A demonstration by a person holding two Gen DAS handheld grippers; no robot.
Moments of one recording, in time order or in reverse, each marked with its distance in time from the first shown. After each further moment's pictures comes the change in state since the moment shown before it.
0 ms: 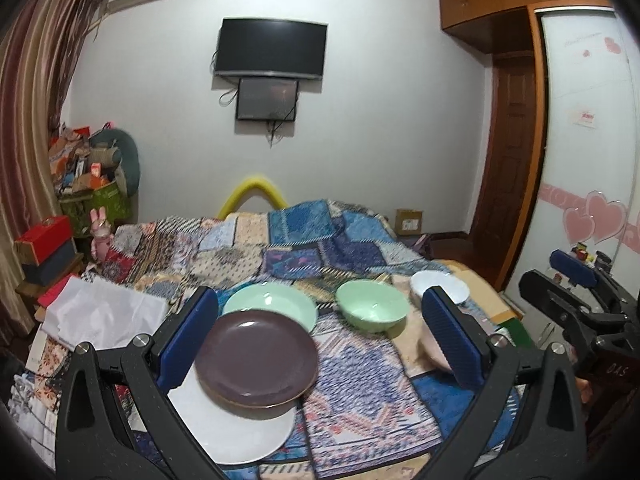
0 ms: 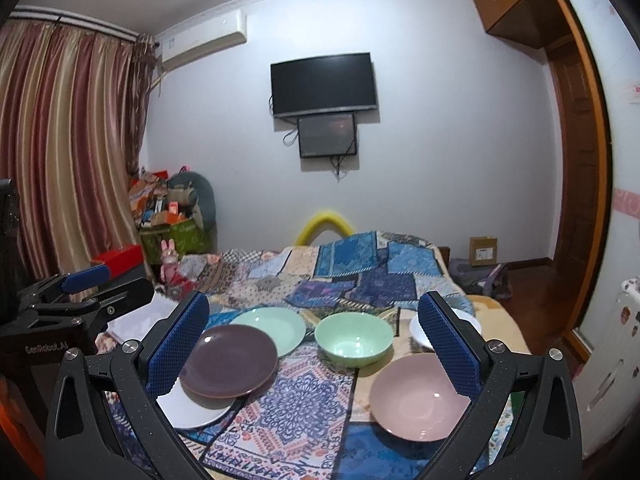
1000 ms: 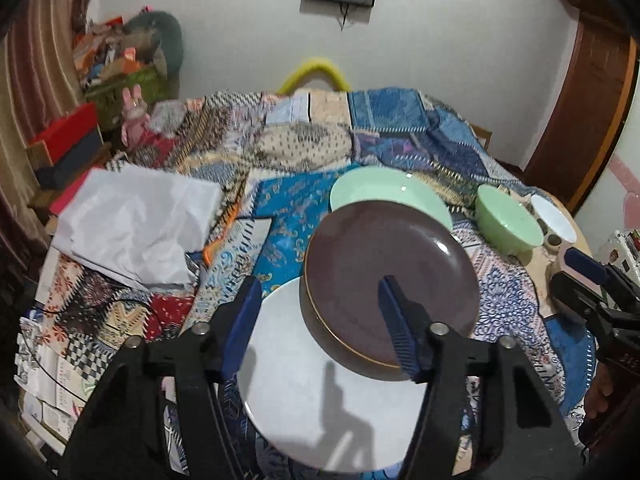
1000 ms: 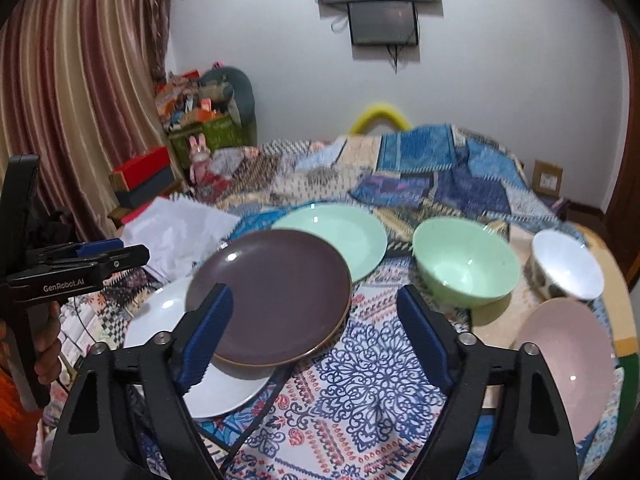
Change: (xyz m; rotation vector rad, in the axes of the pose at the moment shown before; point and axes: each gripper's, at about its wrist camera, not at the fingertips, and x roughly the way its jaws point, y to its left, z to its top) left arm 0.141 0.164 -0.073 -0.134 0.418 0.124; right arm 0.154 0.050 -0.065 -0.023 0.409 0.170
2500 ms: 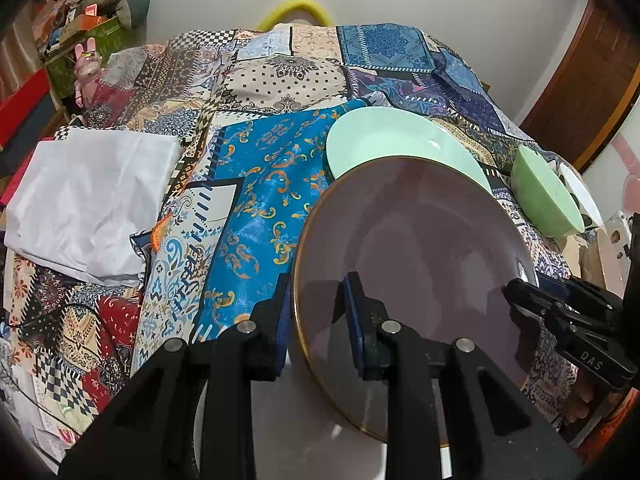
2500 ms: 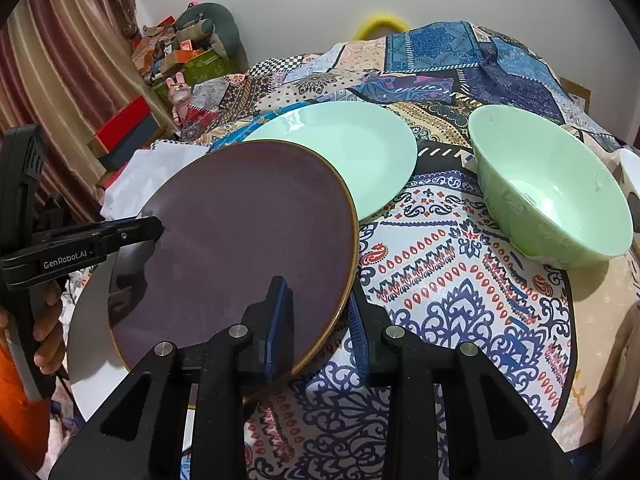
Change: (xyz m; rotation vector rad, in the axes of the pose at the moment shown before) left arm 0.112 0.006 0.017 0.019 0.206 -0.072; right arm 0.107 -0.024 -0.016 0.108 0.253 0.068
